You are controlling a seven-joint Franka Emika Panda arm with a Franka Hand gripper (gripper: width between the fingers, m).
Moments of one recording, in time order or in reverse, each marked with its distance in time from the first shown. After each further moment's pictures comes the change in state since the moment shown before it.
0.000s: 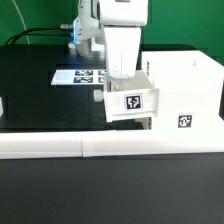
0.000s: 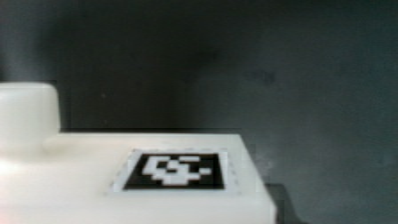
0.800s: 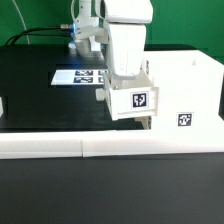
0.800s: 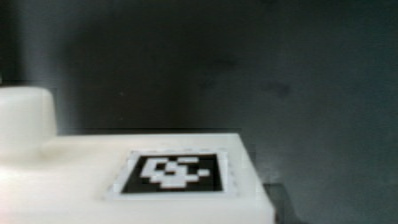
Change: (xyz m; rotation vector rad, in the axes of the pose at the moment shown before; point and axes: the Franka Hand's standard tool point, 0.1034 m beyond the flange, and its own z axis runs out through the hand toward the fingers) arm -0.001 0.004 -0.003 -0.015 -0.027 -0.081
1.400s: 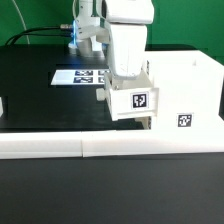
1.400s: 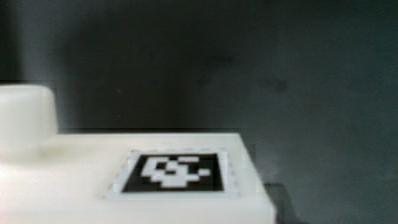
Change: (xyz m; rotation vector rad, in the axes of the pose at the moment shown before) arm 0.004 0.000 -0.002 0.018 -0.007 0.002
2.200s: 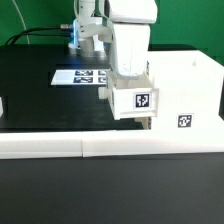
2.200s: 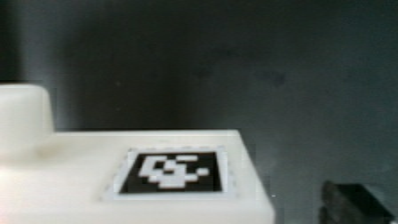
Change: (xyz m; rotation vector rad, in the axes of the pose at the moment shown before) arm 0.003 0.000 -0.003 0.008 0.000 -0.002
